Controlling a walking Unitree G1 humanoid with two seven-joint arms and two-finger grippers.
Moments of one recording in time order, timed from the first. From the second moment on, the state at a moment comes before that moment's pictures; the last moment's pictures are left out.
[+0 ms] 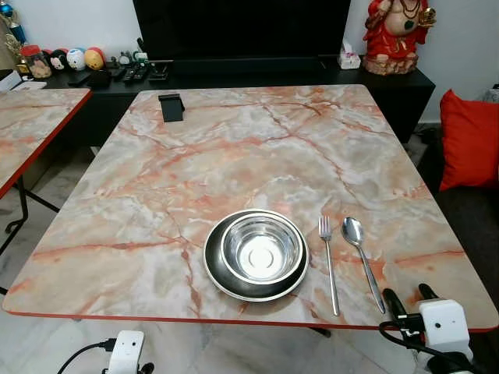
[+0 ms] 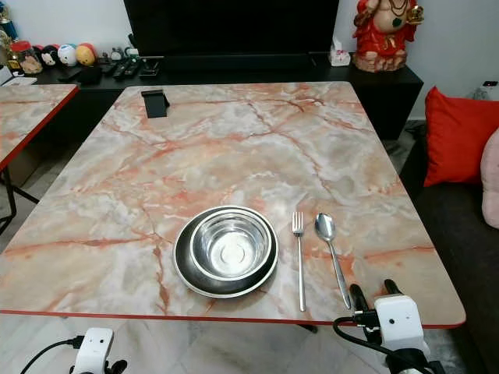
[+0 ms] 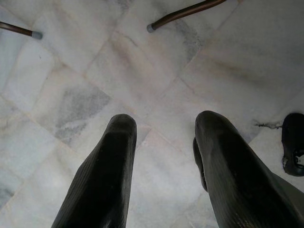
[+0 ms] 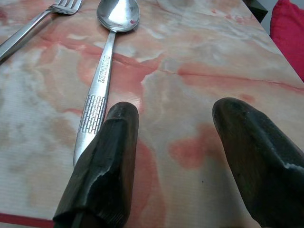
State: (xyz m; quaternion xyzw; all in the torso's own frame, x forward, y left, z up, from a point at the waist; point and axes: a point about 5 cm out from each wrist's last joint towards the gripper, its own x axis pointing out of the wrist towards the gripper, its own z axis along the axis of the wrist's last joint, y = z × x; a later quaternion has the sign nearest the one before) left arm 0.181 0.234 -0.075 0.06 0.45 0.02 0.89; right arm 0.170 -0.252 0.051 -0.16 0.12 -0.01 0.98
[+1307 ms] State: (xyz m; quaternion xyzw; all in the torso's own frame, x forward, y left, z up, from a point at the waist) left arm 0.182 0.234 -0.075 0.06 0.45 0.02 0.89; right arm 0.175 -0.247 0.051 -0.15 0.13 0.02 0.98
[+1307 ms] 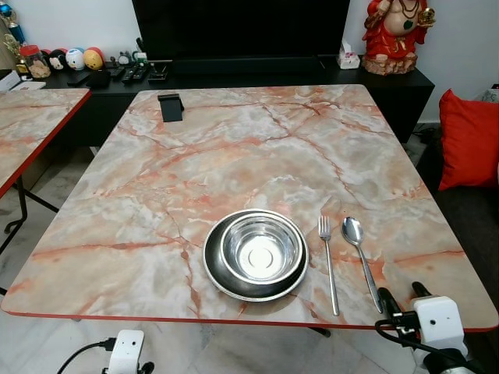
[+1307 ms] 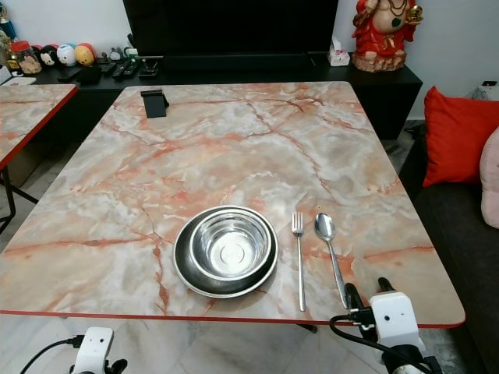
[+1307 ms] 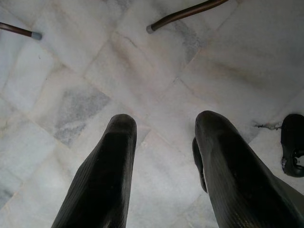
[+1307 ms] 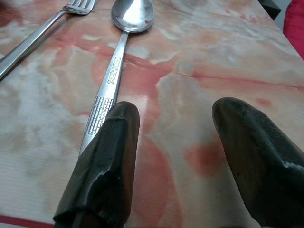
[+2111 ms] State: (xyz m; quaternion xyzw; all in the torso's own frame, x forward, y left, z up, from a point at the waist) left arm 0.182 0.234 -0.075 0.06 0.45 0.02 0.89; right arm 0.176 -0.246 0.052 -0.15 0.12 0.02 0.98
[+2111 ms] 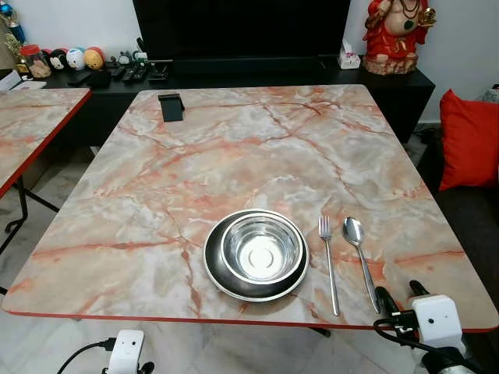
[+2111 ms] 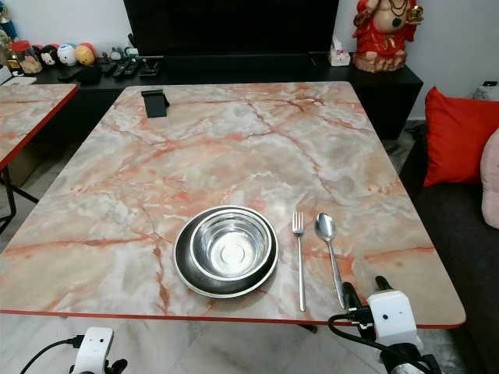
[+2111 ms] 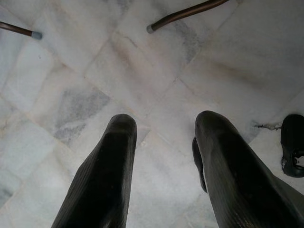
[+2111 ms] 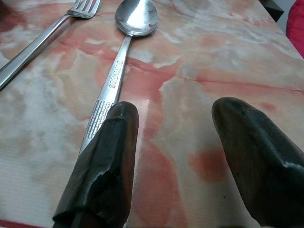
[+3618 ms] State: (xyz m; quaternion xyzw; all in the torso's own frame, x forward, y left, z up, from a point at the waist) left arm 0.182 0.235 -0.074 0.05 0.43 0.03 0.90; right arm 0.242 -0.224 0.097 -0.07 -0.05 -0.07 0.99
